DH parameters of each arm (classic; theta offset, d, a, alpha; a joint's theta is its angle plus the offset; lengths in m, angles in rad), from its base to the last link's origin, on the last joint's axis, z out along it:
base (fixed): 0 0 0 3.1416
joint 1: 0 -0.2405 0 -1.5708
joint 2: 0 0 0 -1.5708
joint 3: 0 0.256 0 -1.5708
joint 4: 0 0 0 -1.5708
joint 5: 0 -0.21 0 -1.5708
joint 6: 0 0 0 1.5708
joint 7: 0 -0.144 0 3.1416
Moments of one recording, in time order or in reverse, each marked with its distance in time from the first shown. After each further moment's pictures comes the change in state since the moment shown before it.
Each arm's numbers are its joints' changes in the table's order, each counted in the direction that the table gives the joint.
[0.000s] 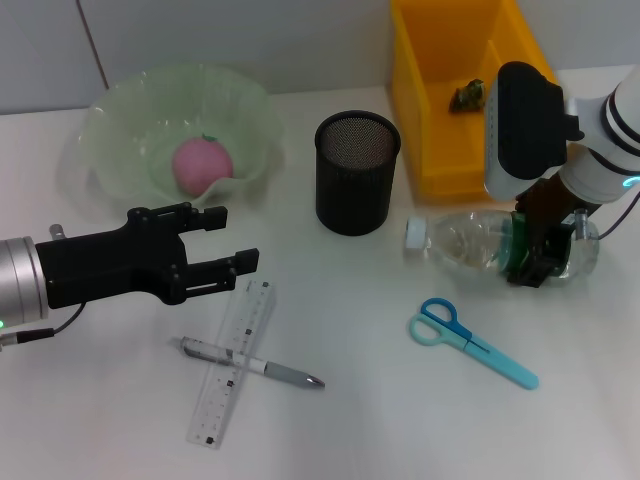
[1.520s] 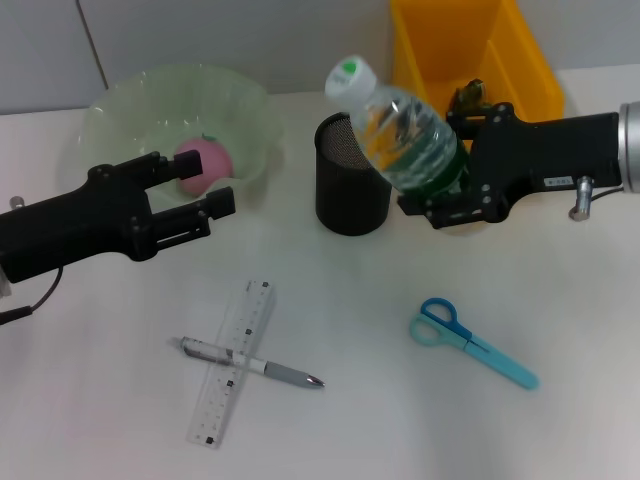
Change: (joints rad) left arm -0.018 0.005 -0.125 -0.007 0.121 -0.131 0.018; right arm 0.378 -0.005 0.168 -0.288 -0.986 0.131 0.344
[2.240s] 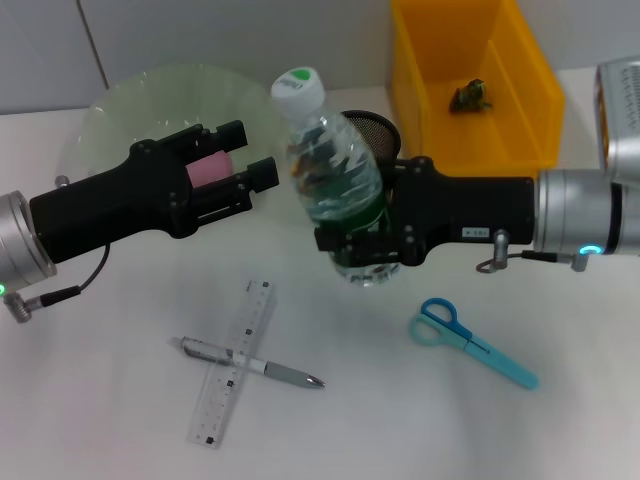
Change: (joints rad) left arm 0.096 0.002 0.007 -0.173 0.100 -0.035 -0.093; right arm -0.110 -0.006 -0.011 0.523 -0.250 -0.012 0.230
